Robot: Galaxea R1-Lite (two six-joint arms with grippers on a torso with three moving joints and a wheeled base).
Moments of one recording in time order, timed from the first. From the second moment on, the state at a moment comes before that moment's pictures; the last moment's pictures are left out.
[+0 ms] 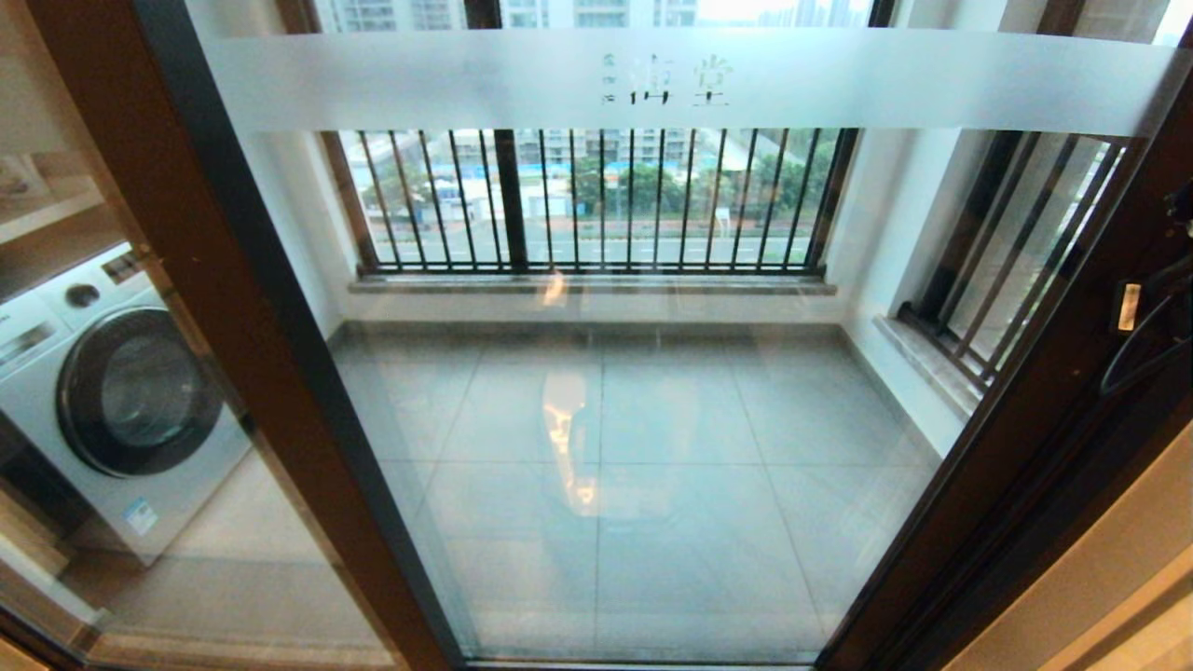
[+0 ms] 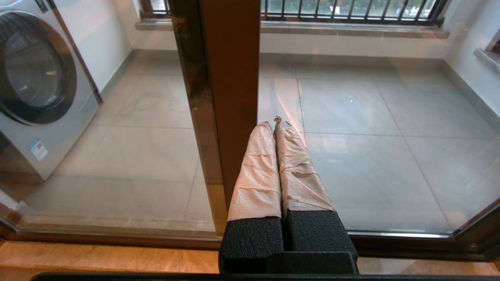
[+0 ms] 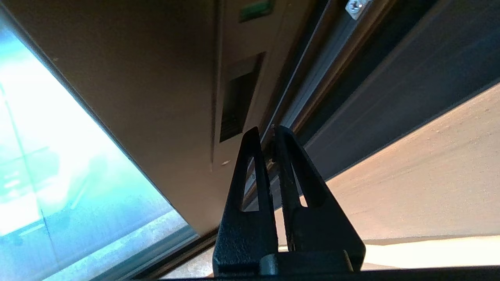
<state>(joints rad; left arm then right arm) -0.01 0.00 0.00 0.00 0.00 0.00 -0.35 1.73 -1.25 -0.11 -0.23 -0.04</state>
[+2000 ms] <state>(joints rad) -0.01 0.00 0.00 0.00 0.00 0.00 -0.35 1.87 -1.34 -0.18 -0.20 0.02</state>
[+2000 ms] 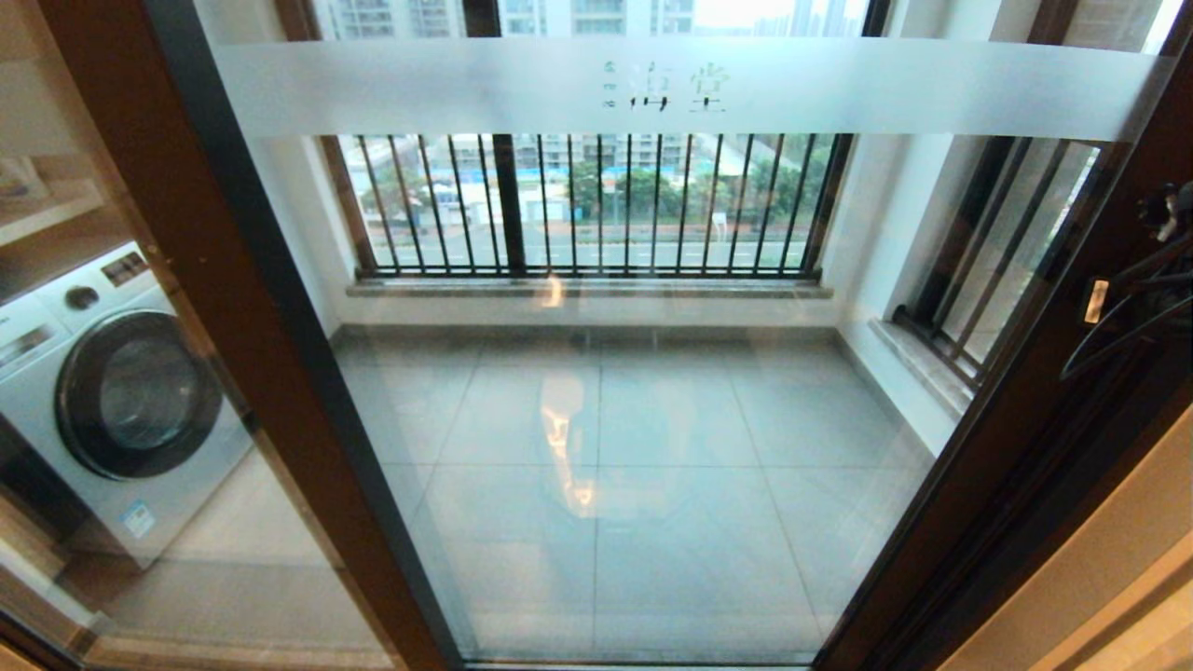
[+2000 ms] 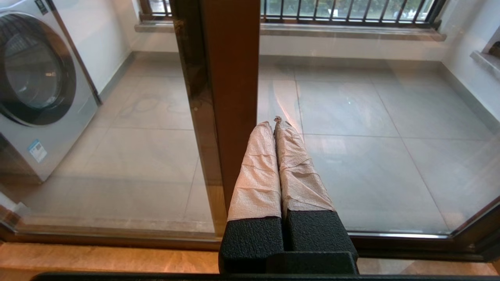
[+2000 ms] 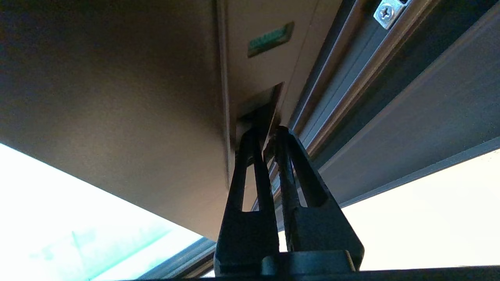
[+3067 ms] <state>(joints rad) -0.01 0.00 0.00 0.00 0.00 0.00 -0.39 1.92 -1.38 -0.20 -0.21 0.02</state>
